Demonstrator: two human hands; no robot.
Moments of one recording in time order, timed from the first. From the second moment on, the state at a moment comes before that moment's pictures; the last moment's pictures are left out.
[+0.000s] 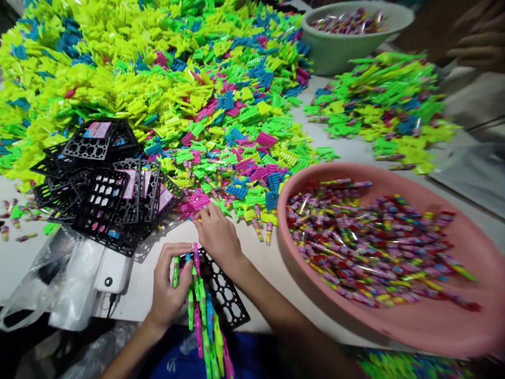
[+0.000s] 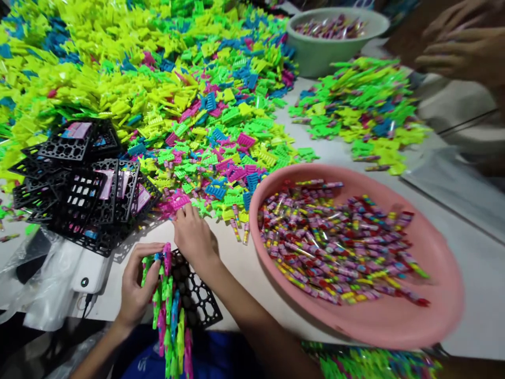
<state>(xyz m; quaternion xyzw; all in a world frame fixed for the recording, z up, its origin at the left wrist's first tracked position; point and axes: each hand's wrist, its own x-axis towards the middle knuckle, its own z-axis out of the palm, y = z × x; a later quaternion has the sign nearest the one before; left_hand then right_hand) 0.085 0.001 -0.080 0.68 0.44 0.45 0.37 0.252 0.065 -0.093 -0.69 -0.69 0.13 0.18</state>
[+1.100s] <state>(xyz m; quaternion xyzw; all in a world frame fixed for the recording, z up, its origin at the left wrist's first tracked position) 0.067 0.006 -0.113 0.65 0.36 0.44 0.51 0.260 -0.052 -0.117 -0.63 -0.47 0.43 0.44</state>
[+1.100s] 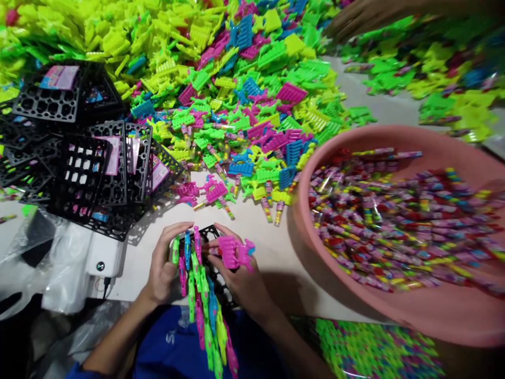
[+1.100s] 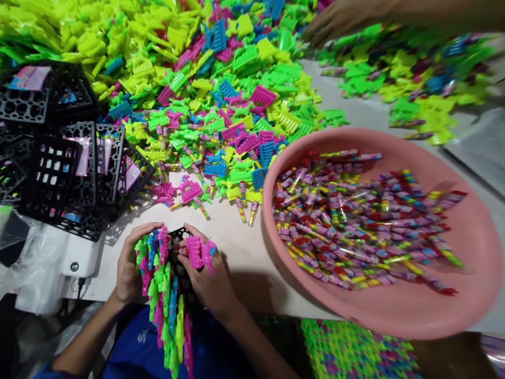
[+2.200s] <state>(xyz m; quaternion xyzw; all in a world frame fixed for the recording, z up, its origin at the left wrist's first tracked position) 0.045 0.027 -0.122 0.77 0.39 0.27 0.42 0.271 -0.054 -0.130 -0.50 -0.75 0.30 0.31</state>
